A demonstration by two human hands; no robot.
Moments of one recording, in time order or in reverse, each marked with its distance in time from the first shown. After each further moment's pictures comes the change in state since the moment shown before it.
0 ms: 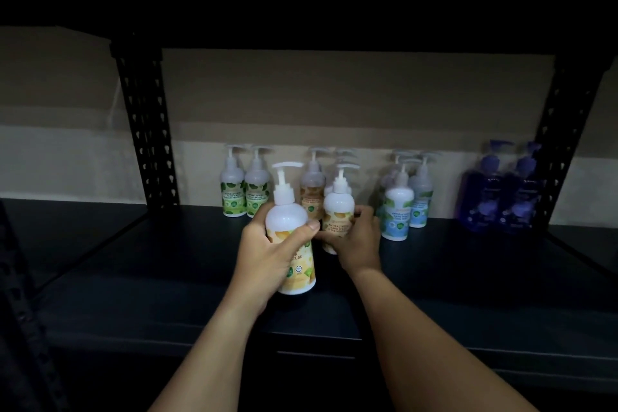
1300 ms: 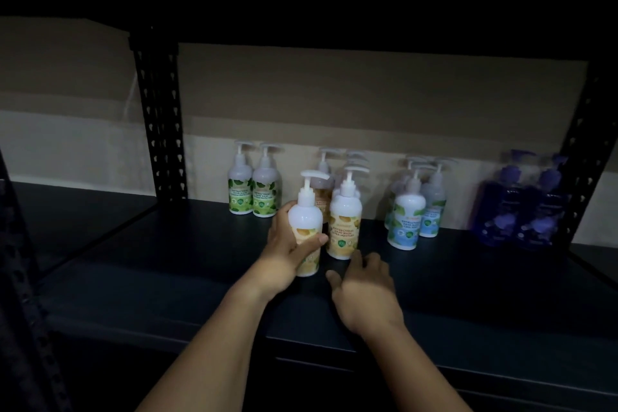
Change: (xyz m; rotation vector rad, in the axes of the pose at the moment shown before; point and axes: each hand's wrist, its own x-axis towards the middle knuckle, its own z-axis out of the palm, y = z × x) left_hand 0.052 -0.080 -0.014 0.390 -0.186 0.052; right_hand -0.066 -0.013 -0.034 -0.857 -0.358 -0.079
